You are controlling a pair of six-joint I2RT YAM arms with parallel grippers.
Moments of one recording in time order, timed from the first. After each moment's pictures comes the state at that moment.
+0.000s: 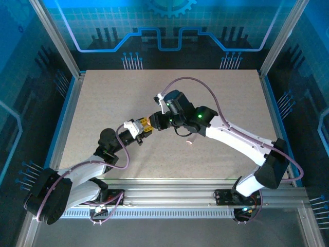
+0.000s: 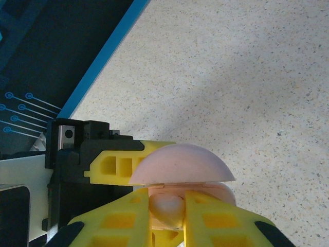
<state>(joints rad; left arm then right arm) -0.43 1.11 0.28 0.93 0.48 0.17 0.88 1.52 1.43 -0.56 -0.14 0.50</state>
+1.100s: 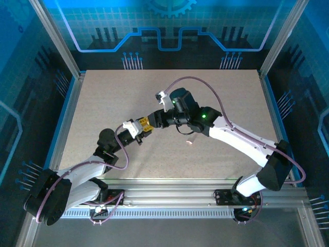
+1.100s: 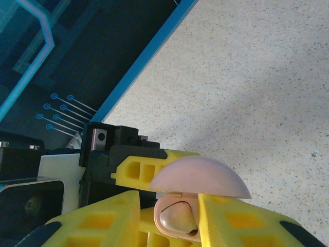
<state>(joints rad) -0.43 1.10 0.28 0.95 0.49 0.17 0.84 1.49 1.36 -0.43 -0.30 0.48</state>
